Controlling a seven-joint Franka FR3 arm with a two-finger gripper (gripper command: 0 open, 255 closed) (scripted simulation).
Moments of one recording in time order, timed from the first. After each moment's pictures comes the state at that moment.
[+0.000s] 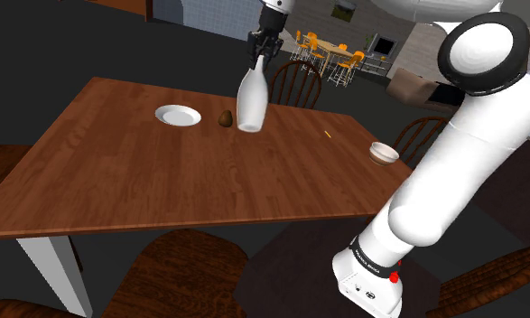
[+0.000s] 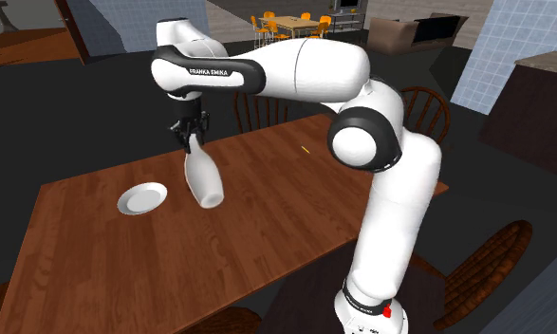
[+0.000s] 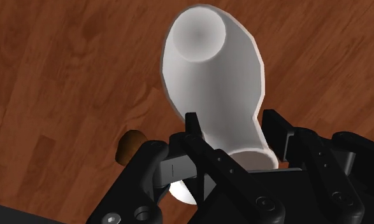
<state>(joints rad) 0.00 0.06 -0.01 -1.57 0.02 1.71 0.00</state>
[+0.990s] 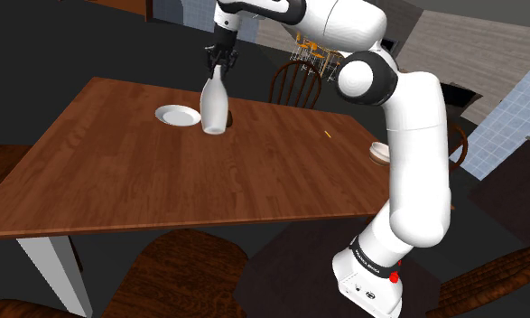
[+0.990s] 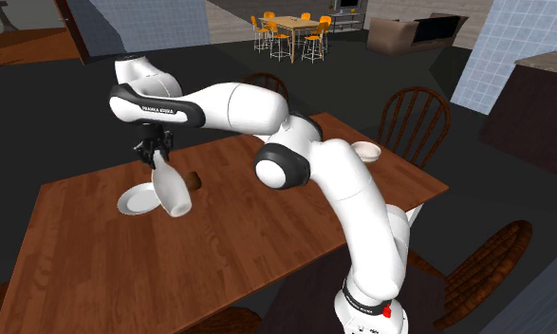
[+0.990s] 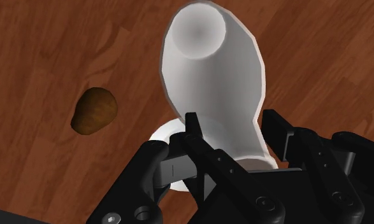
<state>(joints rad) 0.04 0.63 0.01 -0.96 0.01 1.67 0.06</state>
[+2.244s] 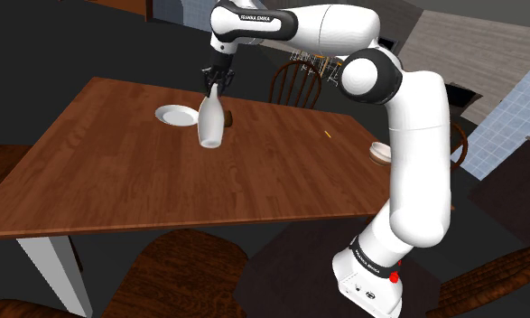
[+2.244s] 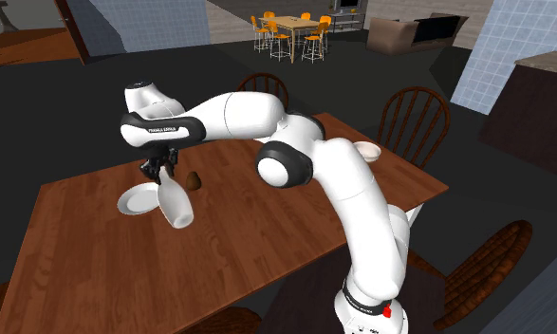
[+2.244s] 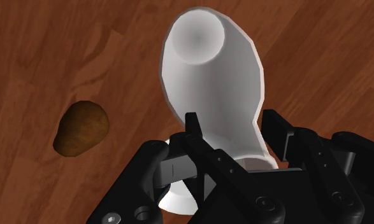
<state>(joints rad) 0.04 0.61 0.01 -1.19 0.01 1.87 0.06</state>
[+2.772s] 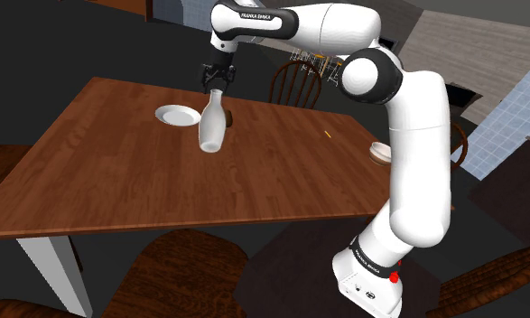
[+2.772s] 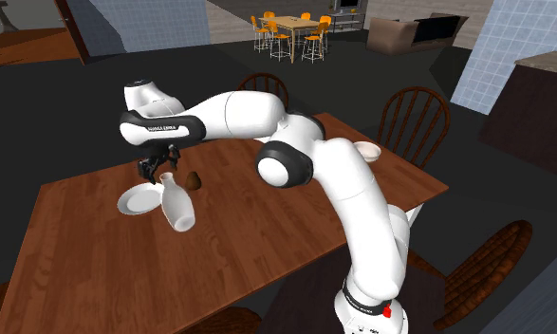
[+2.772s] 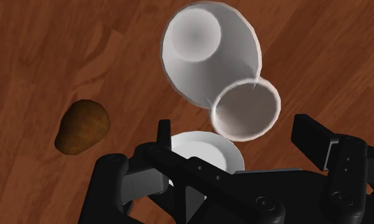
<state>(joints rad) 0.04 0.61 0.01 -1.18 0.01 1.85 0.06</state>
